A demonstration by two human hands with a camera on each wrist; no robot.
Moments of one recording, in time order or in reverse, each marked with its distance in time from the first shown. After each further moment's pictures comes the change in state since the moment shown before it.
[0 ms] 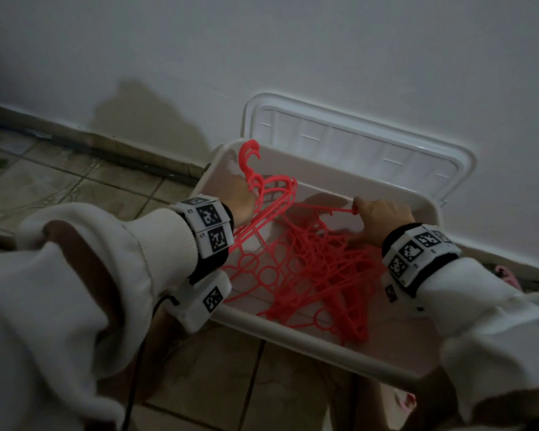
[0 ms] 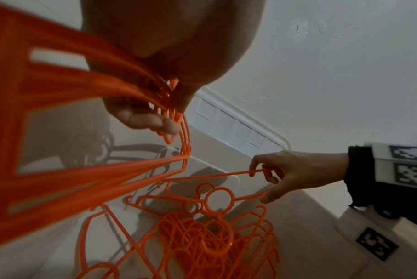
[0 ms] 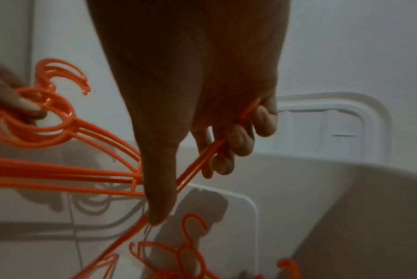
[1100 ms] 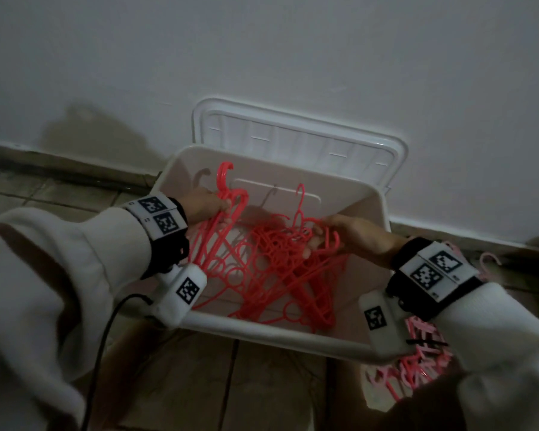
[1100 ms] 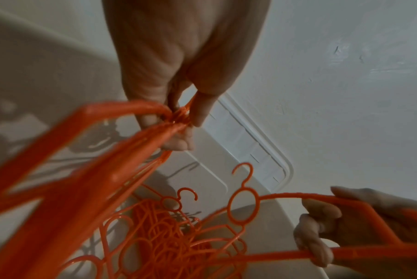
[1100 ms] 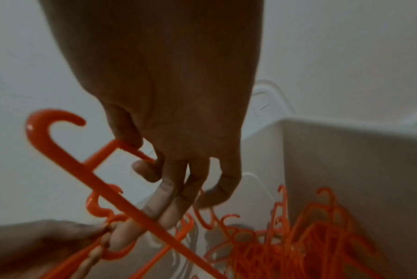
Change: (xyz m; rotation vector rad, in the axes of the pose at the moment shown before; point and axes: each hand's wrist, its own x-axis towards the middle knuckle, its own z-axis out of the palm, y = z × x) left_hand -0.008 0.031 -0.001 -0.480 -0.323 -0.199; right_hand -0.060 0.018 0.014 1.375 -0.274 -0.218
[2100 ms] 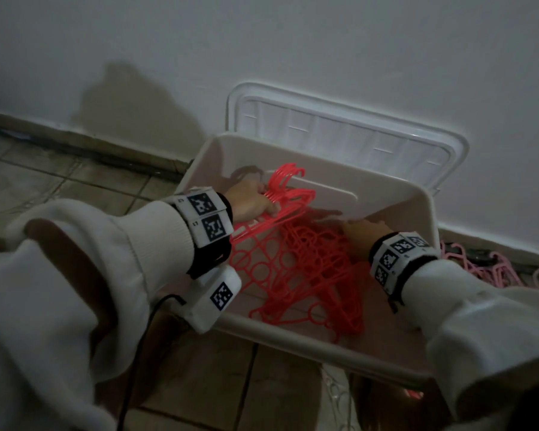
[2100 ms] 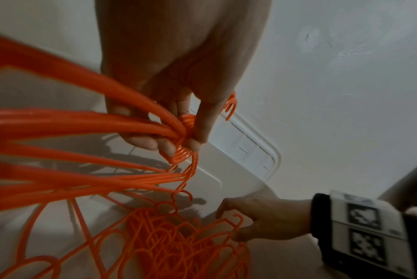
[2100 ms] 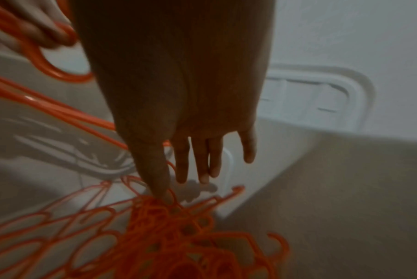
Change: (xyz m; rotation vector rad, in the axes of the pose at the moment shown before) left_hand -0.013 0.013 0.013 0.096 -0.045 0.102; right_hand 0.074 0.029 0.000 -1.223 0.051 0.297
